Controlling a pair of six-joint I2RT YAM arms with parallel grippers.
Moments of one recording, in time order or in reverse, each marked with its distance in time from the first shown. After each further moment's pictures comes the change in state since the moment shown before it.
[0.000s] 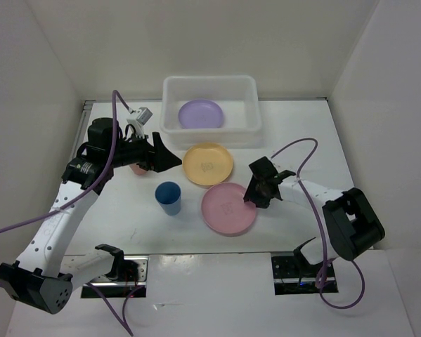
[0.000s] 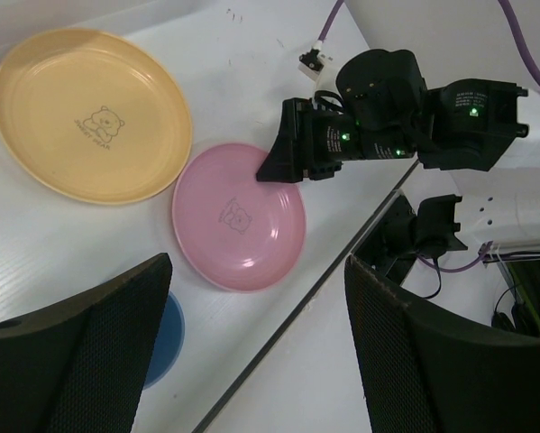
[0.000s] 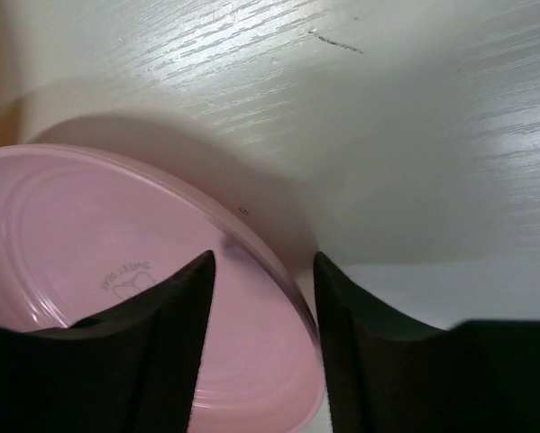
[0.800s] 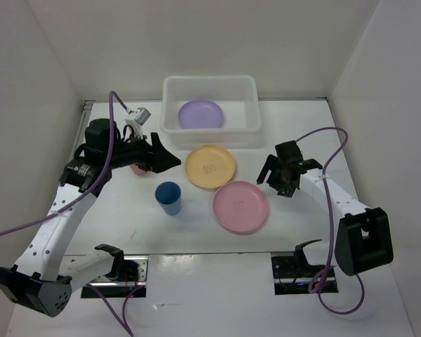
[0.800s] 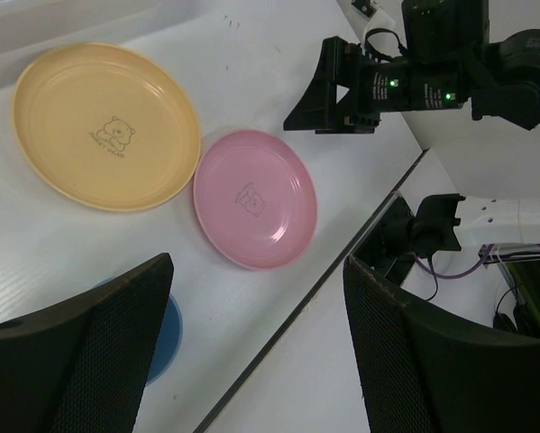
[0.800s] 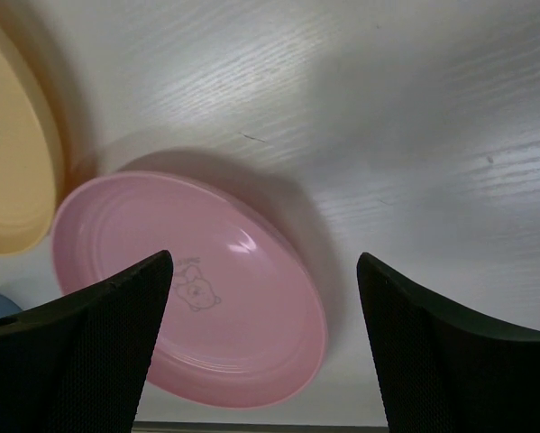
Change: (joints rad) left arm 0.000 -0.024 0.001 -0.002 0.000 0.000; right arm -0.248 -0.141 0.135 -0.183 -0.031 -0.183
